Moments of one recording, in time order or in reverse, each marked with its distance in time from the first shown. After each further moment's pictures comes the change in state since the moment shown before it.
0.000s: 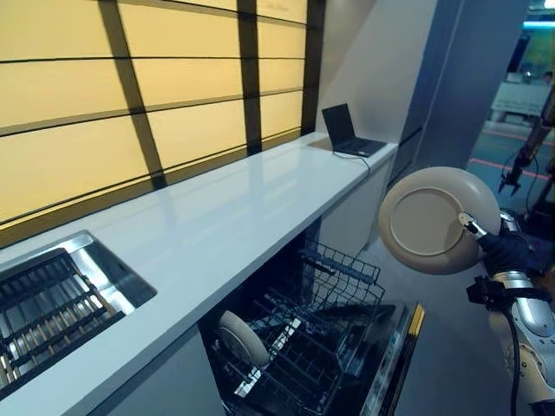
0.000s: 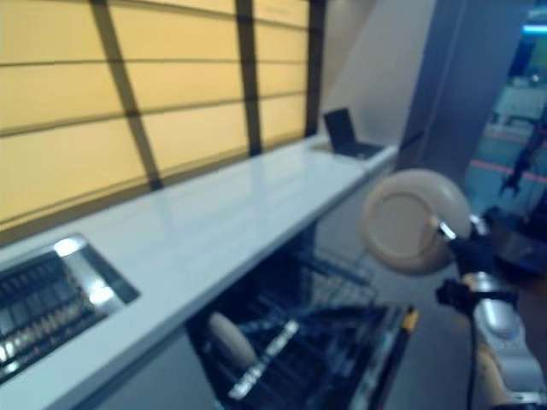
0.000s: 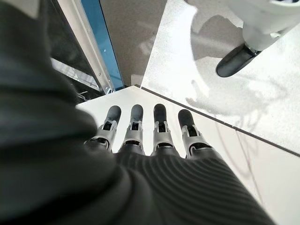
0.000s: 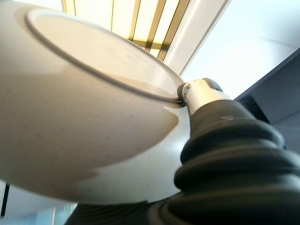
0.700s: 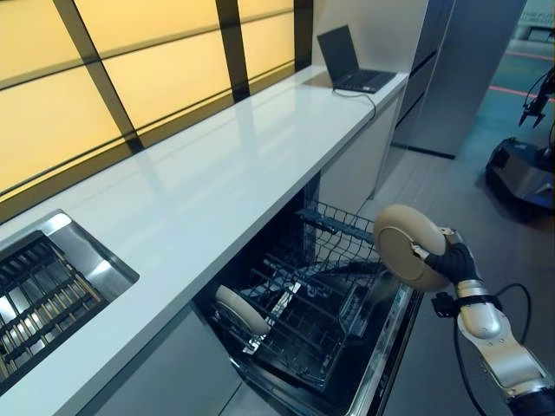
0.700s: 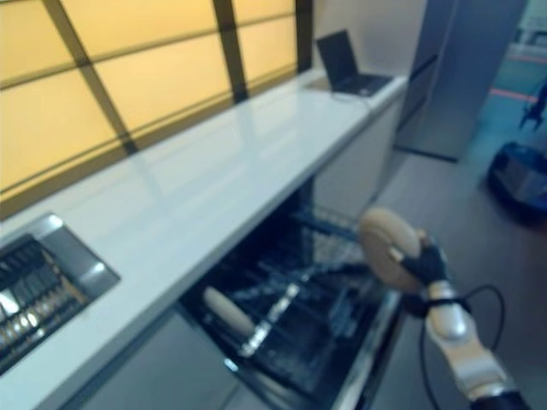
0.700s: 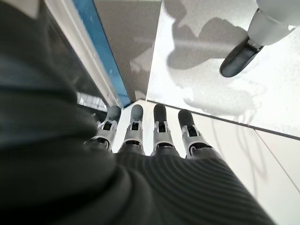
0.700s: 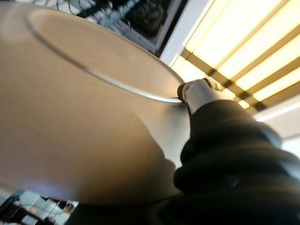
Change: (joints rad) left arm -0.144 -0.016 -0.113 -0.073 -0.001 0.012 0.011; right arm -0.124 0.003 0.269 0.128 -0.564 0.043 -0.170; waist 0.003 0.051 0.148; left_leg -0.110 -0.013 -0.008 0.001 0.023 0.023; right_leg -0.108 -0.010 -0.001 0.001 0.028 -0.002
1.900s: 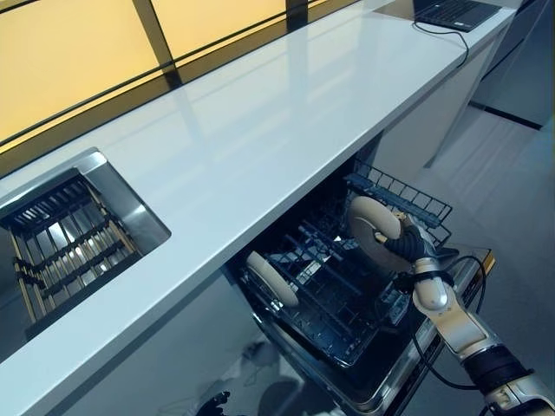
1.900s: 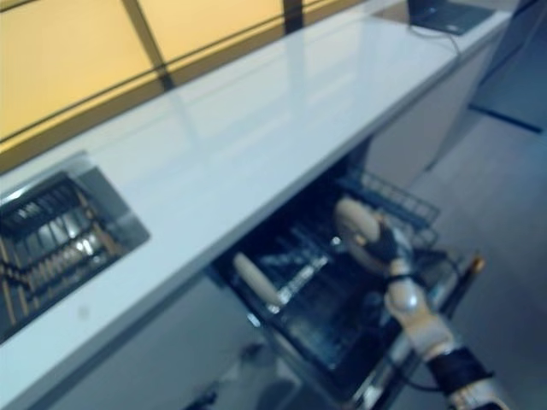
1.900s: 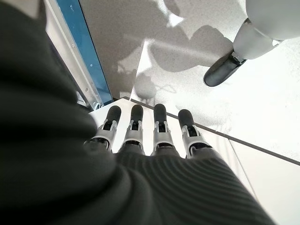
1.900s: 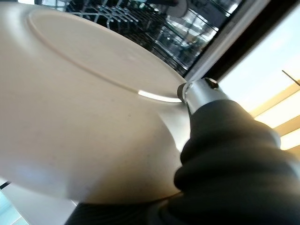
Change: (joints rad) left arm -0.106 -0.003 -0.038 -0.012 0.001 0.020 0.018; right arm -0.261 0.066 0.184 0.194 -0.167 0.071 -0.062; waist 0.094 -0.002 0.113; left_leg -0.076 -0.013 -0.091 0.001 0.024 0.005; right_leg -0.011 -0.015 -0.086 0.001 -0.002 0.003
